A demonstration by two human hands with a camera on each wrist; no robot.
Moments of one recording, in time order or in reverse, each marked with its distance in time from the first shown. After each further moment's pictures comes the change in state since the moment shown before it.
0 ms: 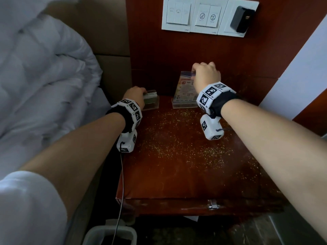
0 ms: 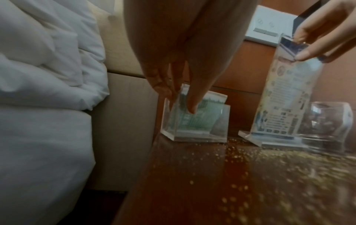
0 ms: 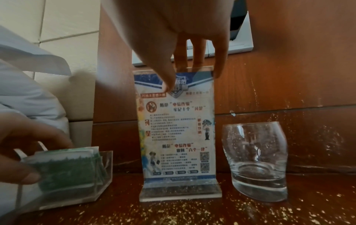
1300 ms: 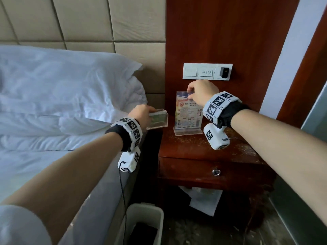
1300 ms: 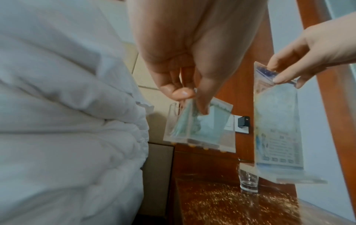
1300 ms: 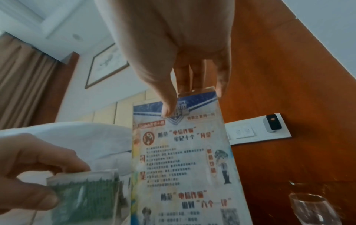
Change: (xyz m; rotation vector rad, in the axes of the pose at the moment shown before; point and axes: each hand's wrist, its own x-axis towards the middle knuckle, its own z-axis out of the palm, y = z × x) left_hand -0.301 0.003 -0.132 -0.041 0.267 0.063; right_hand -0.207 -0.089 -0.230 0.179 -0.018 -0.191
